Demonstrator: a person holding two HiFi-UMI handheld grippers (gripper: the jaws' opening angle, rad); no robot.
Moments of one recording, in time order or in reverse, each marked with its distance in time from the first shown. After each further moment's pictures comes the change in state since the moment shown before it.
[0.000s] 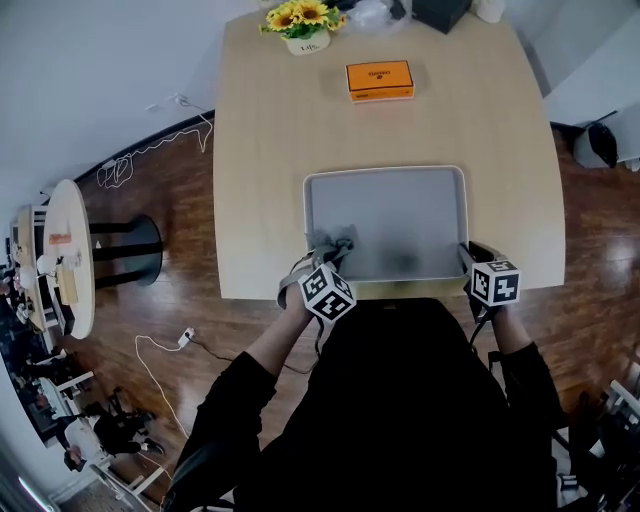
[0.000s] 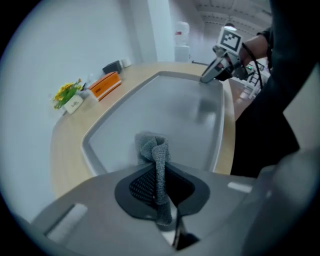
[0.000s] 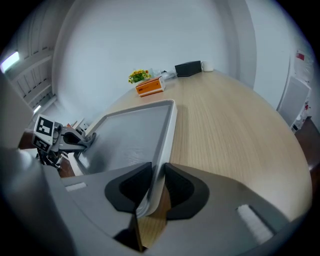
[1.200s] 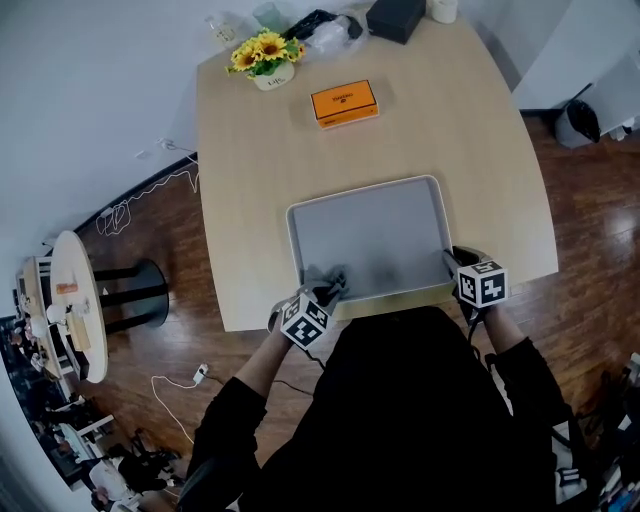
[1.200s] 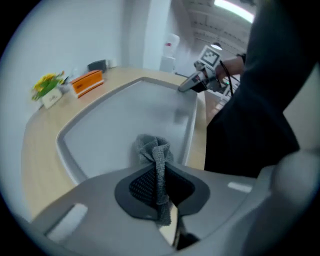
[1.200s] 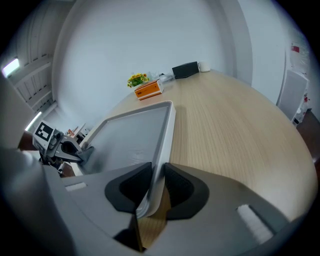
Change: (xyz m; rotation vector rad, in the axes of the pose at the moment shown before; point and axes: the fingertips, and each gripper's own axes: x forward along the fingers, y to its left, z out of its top) left arm -0.013 -0.037 -0.005 0.042 -0.097 -0.275; right arm 0.000 0.001 -0.001 0.040 -0.036 0.022
